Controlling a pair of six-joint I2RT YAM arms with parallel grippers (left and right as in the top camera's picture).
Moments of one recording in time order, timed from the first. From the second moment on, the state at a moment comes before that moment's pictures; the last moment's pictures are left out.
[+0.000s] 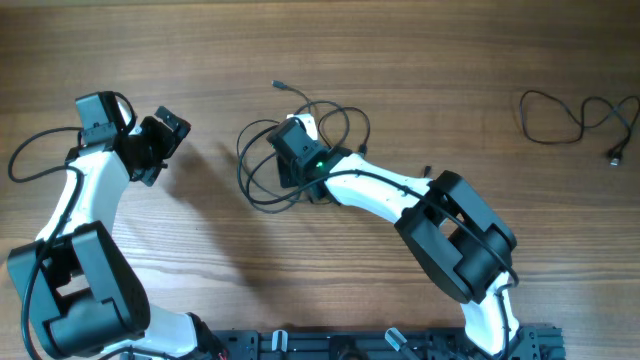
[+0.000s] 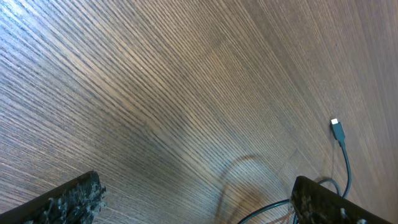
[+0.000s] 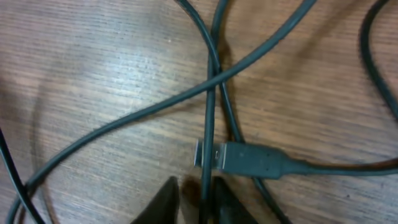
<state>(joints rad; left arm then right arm) 0.31 1.68 1.02 -0.43 0.32 -0.60 0.80 2.10 1.33 -0.27 0.13 0.55</state>
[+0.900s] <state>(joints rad) 0.31 1.68 1.02 -0.42 0.32 -0.60 0.80 1.56 1.33 -0.03 0.08 0.22</state>
